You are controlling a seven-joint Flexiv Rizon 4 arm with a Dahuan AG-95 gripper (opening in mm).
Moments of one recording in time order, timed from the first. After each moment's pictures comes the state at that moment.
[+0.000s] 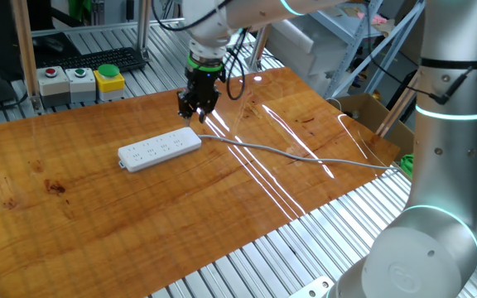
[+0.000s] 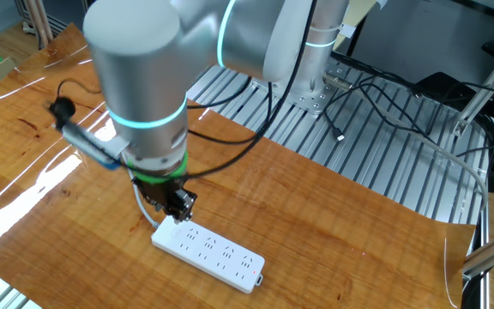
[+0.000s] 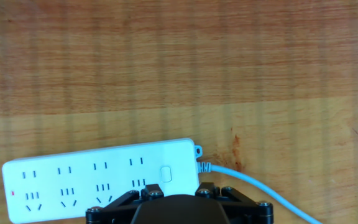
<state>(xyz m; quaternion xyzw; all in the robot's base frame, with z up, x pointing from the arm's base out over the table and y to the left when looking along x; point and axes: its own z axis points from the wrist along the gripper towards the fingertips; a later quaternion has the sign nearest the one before) 0.634 -0.022 0.079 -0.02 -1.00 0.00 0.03</state>
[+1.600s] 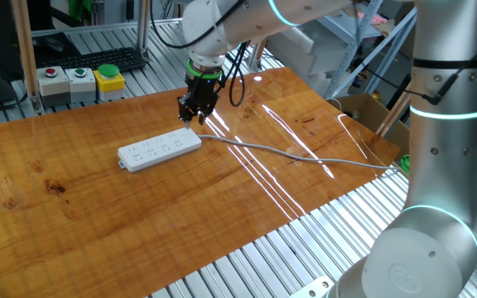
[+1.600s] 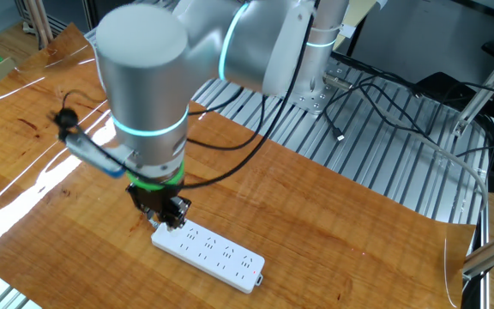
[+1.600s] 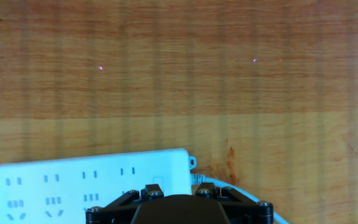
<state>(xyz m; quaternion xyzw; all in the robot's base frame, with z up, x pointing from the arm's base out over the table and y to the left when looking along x) 0.645 -0.030 0.052 0.02 -1.00 0.00 0.00</state>
